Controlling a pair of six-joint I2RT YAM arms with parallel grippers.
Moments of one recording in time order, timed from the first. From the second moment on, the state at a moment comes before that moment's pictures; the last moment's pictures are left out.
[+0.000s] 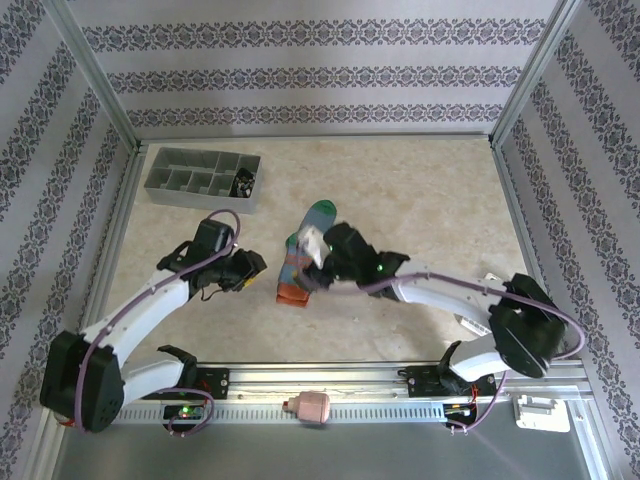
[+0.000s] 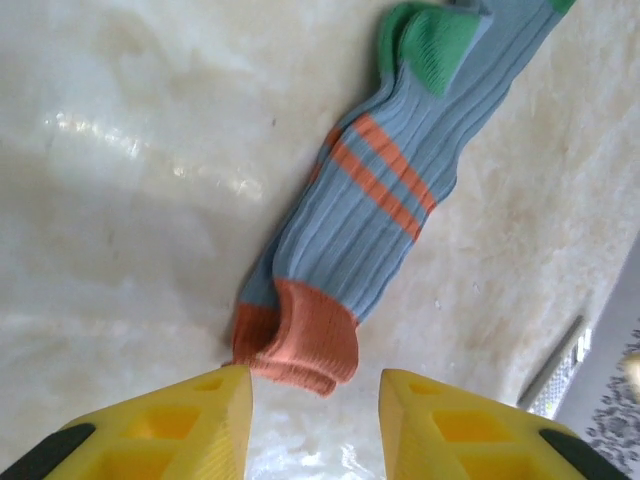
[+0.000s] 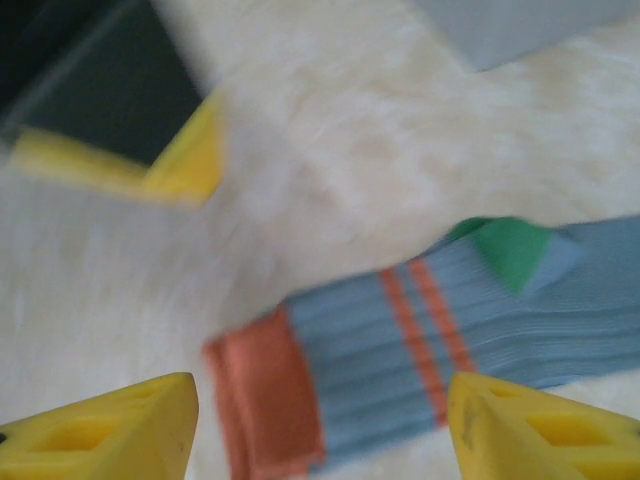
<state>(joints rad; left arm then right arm) -0.33 1.10 0.65 -0.51 0.37 -1.00 0.91 1.41 0.83 -0.11 -0.15 -0.10</state>
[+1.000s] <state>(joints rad) -0.30 0.75 0.42 -0.47 0.40 -1.20 1.10 1.85 0.98 -0.12 0.24 -0.54</state>
